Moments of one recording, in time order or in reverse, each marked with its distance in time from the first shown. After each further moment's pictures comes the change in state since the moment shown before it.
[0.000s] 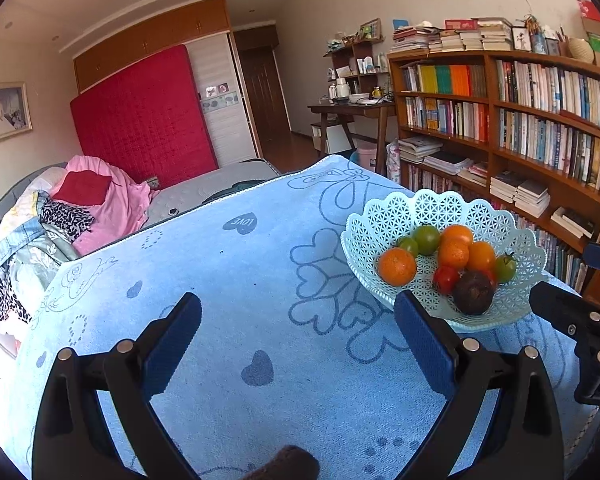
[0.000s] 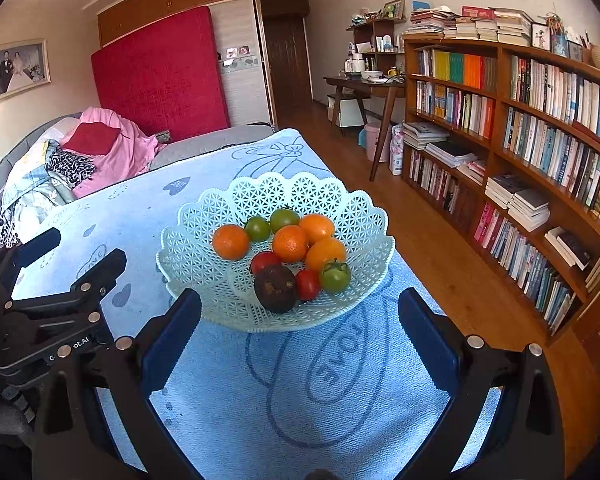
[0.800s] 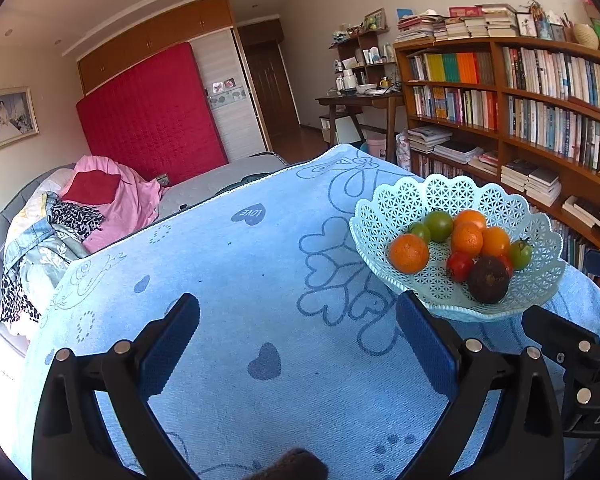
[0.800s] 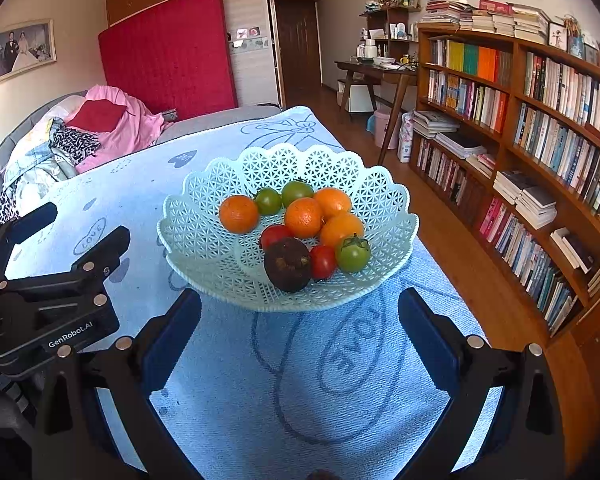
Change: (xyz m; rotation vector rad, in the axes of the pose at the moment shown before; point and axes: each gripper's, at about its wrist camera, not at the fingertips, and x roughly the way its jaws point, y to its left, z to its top) left arm 0.011 -0.005 -0.007 0.022 0.029 0.046; right arm 0.021 0.009 -0.010 -0.037 0.064 0.008
